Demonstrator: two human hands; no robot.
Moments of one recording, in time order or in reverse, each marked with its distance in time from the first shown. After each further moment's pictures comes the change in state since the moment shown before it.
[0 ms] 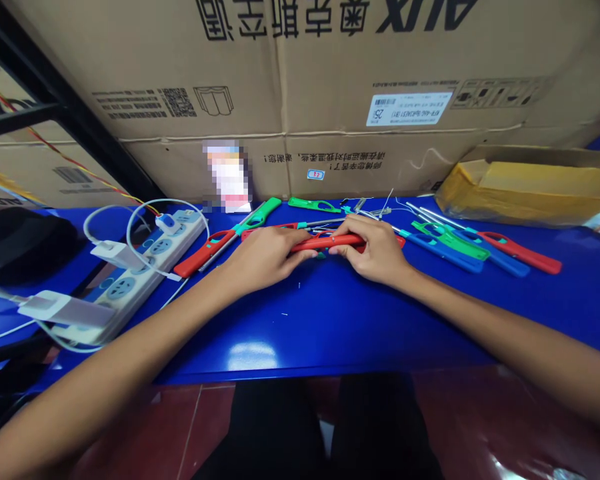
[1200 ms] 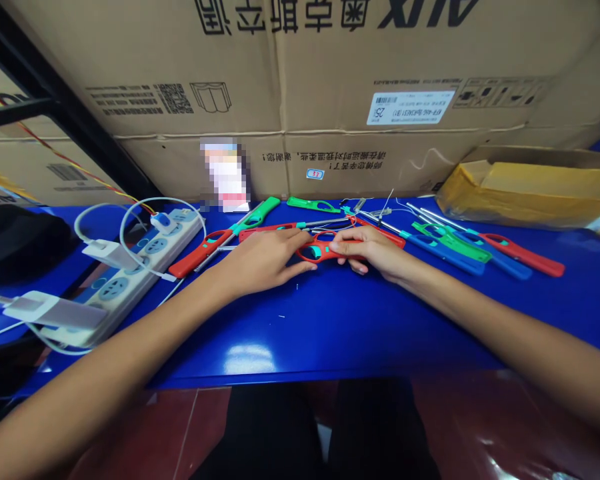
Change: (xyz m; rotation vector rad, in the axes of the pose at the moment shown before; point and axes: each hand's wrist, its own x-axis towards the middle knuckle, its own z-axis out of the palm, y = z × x) left_hand 0.000 -0.006 0.003 0.076 -0.095 0.041; right_hand 0.005 0.012 -0.003 0.658 -0.390 0.612
